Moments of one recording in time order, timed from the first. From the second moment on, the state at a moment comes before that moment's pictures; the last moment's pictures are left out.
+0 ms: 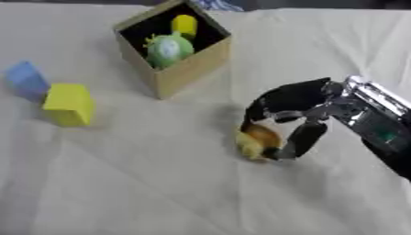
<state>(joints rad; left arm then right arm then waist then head) -0.23 0.33 0.18 -1.98 0.14 -0.15 0.29 -0.85 -0.58 0.65 -1.46 0.58 -0.42 0.68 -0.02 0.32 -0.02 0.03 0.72</state>
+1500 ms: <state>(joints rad) -0.24 0.33 0.18 -1.98 0.15 -0.15 0.28 -1.29 -0.30 0.43 -1.15 0.59 -0.27 0.44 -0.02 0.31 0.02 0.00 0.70</state>
